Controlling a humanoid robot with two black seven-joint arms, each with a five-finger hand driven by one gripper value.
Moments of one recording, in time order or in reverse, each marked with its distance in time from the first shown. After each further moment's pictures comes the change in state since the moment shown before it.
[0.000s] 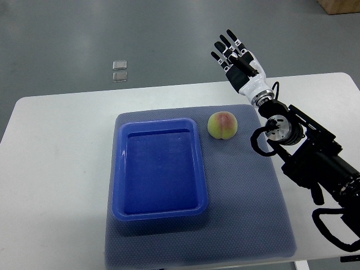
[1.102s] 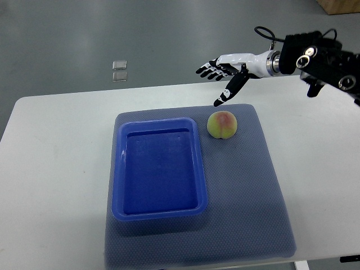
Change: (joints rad) left arm -0.002 0.000 -0.005 -0.021 -0.006 -0.014 0.001; right arm 0.584 -0.374 -0.943 0.131 -0.673 0.270 -0.305
